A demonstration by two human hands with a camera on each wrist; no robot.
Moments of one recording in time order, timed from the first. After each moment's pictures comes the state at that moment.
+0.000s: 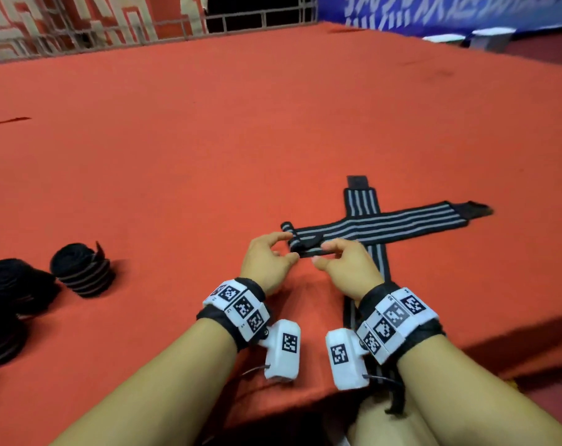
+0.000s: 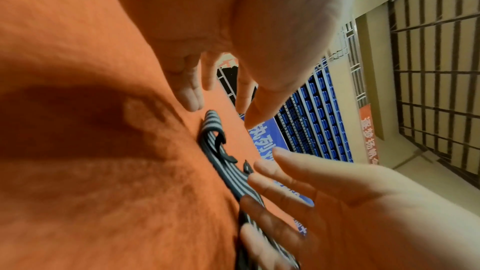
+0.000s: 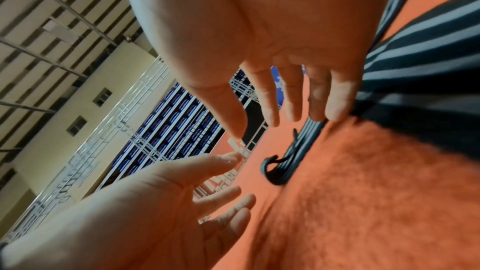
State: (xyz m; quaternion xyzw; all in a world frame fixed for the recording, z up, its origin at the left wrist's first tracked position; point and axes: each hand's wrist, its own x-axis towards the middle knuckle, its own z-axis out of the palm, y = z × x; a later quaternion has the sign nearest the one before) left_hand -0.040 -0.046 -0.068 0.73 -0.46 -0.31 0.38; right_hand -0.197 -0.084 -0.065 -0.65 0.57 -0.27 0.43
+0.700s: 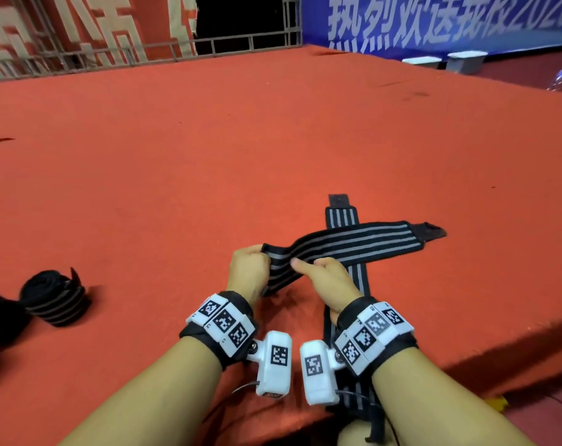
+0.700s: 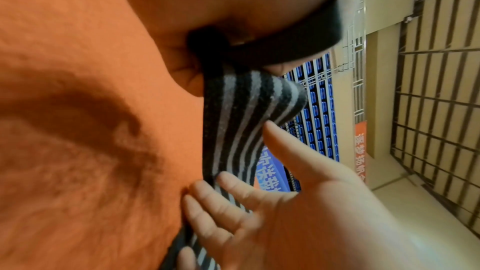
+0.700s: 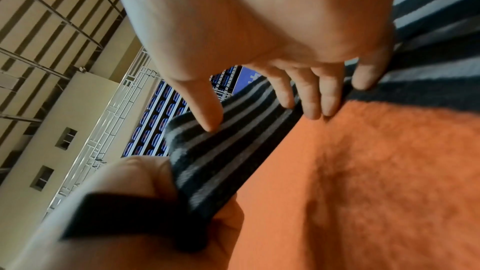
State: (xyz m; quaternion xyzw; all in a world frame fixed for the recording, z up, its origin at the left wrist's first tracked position) left_hand -0.060 -0.064 -0.038 0.67 -0.31 -0.40 0.54; right_hand -0.195 -0.099 -0.064 -0.51 0.56 -0.31 0.58
